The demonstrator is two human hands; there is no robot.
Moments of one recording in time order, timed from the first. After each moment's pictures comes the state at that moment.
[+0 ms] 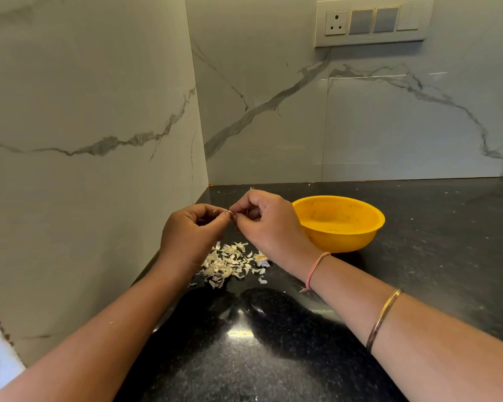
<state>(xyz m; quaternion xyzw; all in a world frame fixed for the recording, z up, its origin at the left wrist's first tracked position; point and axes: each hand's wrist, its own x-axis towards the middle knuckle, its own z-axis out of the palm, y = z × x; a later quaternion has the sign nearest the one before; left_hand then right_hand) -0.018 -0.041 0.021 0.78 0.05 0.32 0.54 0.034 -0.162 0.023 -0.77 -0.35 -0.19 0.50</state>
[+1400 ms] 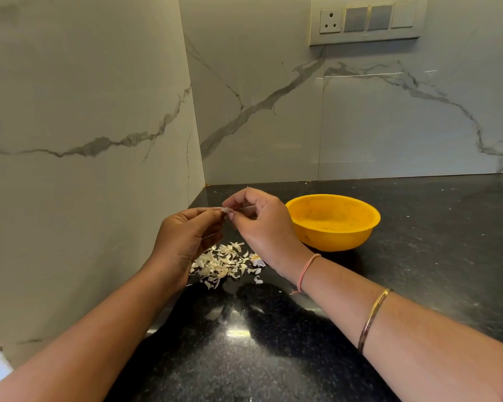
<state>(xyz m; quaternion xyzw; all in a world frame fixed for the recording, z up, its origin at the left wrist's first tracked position) -0.012 -0.041 0.022 0.64 0.08 0.22 0.73 0.037 -0.157 0.017 -0.72 -0.33 -0.16 0.58</state>
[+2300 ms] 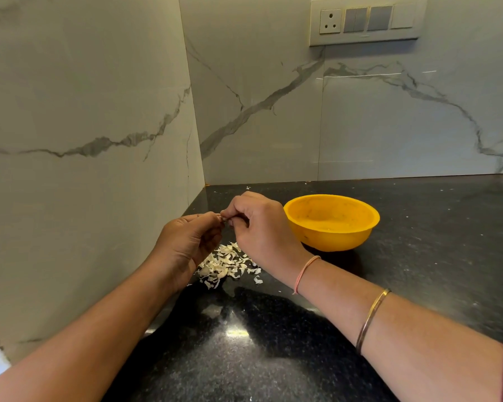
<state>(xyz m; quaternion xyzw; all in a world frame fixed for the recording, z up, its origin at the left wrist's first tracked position) -0.018 -0.046 0.028 0.59 0.11 0.18 0.78 0.037 -0.157 0.015 -0.76 -0.40 -0.29 0.42</state>
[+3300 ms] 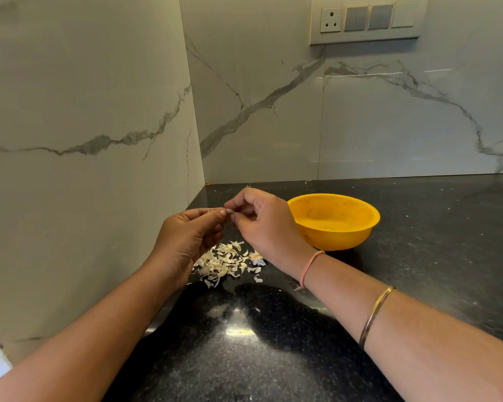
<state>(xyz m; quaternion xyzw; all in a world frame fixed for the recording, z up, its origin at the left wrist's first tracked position) -0.014 -0.043 0.024 0.62 0.07 0.20 0.75 0.039 -0.161 0.018 -0.75 -0.36 -0.20 0.51</state>
